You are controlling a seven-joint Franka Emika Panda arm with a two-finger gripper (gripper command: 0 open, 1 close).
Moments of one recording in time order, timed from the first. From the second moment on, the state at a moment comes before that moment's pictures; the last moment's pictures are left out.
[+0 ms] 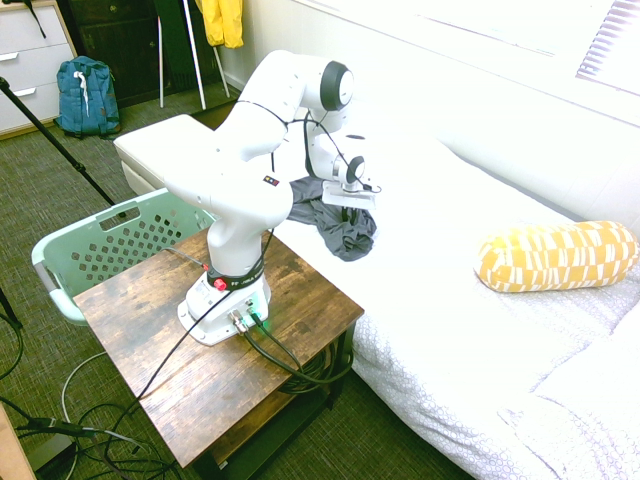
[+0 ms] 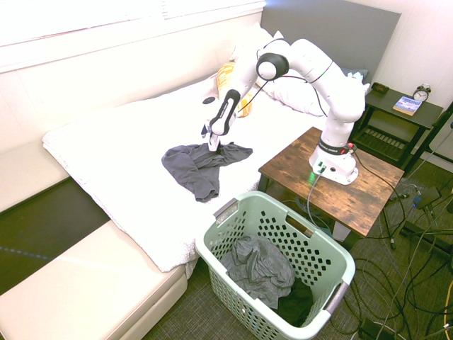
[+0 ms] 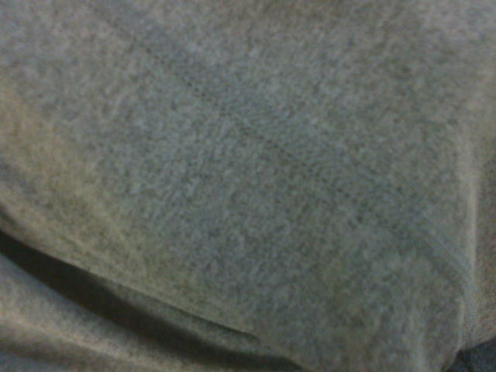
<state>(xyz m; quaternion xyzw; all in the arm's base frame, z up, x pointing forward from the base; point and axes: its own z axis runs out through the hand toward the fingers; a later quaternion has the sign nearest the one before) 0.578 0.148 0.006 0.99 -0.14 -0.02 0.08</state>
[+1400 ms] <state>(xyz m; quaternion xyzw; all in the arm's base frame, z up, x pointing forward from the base) 0.027 0.437 0.310 0.99 -0.02 0.07 0.08</state>
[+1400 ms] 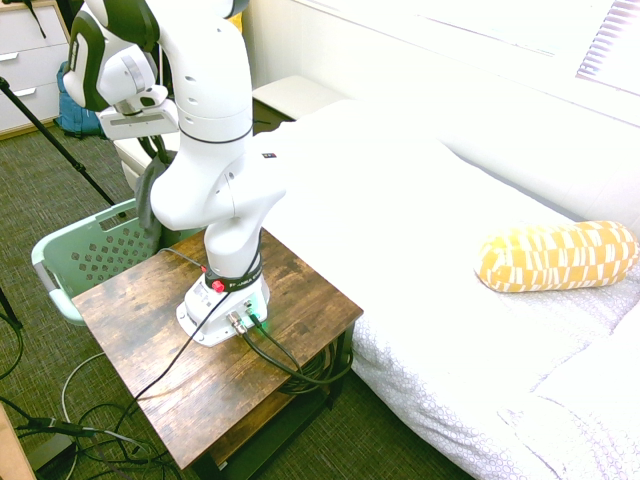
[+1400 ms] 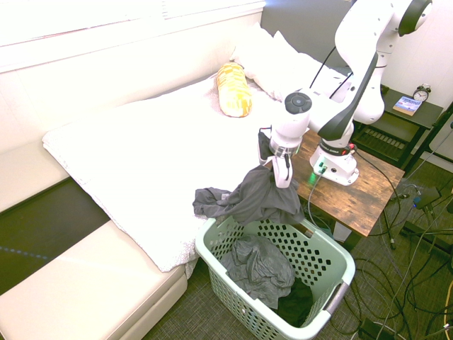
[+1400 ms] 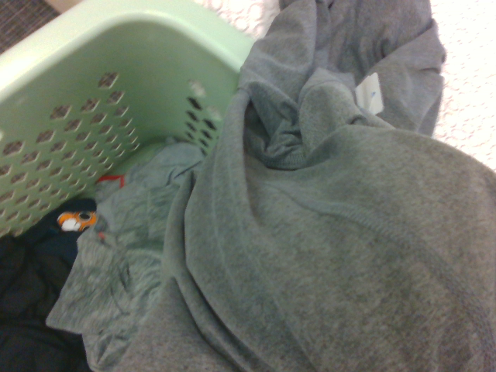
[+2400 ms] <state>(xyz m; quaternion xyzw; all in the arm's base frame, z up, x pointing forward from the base) 0.047 0.445 0.246 0.99 -0.02 0.04 0.13</state>
